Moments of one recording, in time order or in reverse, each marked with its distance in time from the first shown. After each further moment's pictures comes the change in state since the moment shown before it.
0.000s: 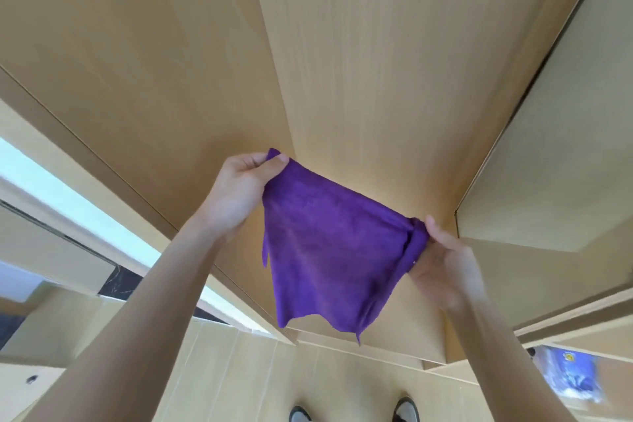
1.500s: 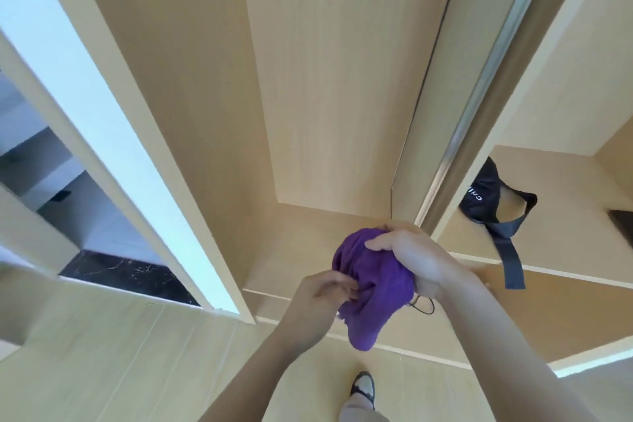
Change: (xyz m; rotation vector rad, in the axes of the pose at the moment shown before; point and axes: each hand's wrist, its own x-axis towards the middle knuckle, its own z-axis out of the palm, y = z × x) left_hand -0.290 -0.091 0.196 -0.142 -0.185 -0.151; right_hand -0.227 -0.011 0.000 -0.902 0.147 0.136
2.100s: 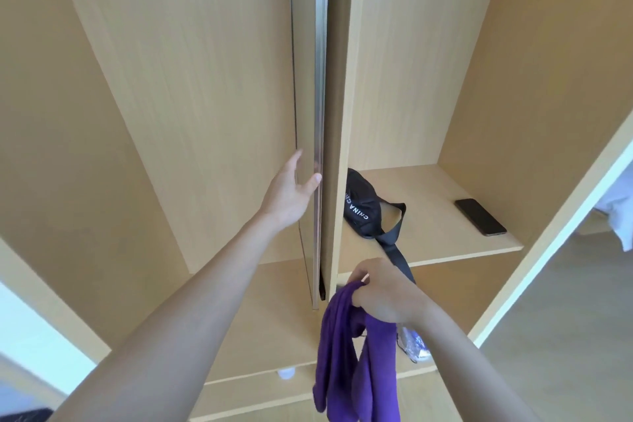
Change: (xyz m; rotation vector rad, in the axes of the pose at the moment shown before) left_hand 0.160 0.173 0.089 0.492 -0.043 0.464; right_hand -0.082 0.018 -0.080 -0.505 0.323 0.016
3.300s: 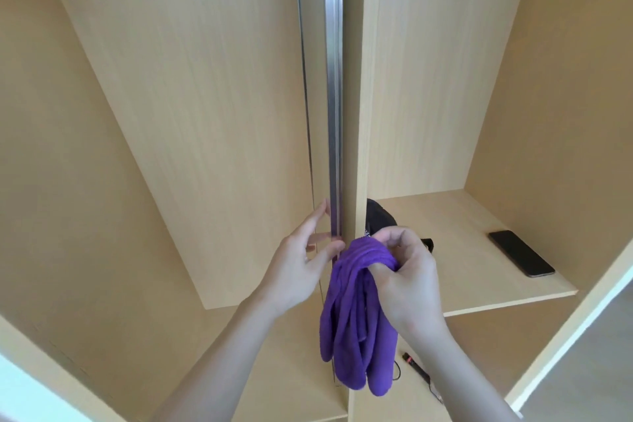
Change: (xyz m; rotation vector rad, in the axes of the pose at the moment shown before) left_hand -0.004 -0.021 0.003 -0.111 -0.096 0.147; right_hand 0.055 -0.042 -0.028 0.696 0.592 -0.522
